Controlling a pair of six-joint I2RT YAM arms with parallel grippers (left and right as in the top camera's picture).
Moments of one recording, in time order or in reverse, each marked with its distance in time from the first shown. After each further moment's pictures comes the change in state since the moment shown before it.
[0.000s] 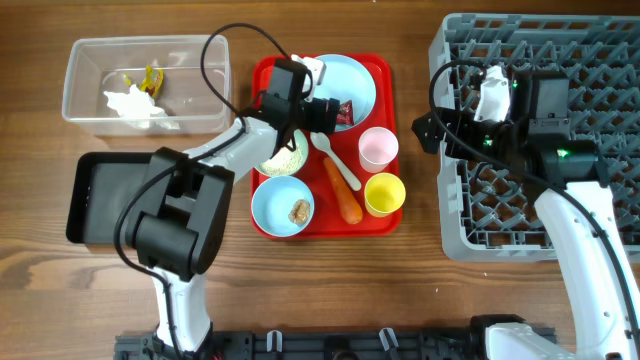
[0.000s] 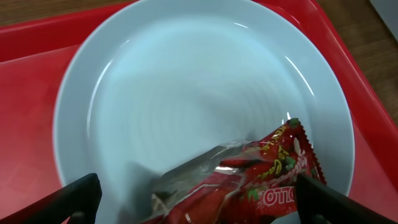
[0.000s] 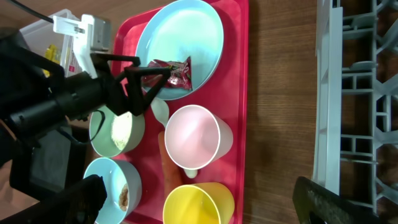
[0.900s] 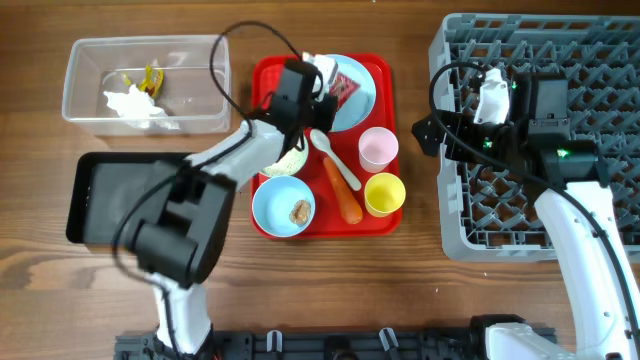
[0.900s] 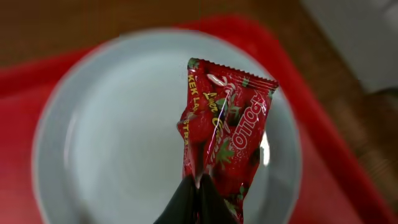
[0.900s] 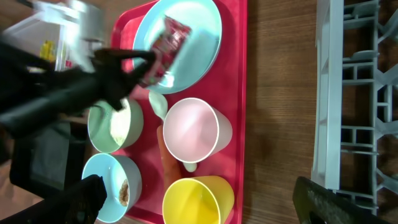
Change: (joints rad) left arm -0.036 -0.031 -0.001 0.032 -0.003 -0.003; right arm 0.000 0.000 0.000 -0.025 0.000 0.000
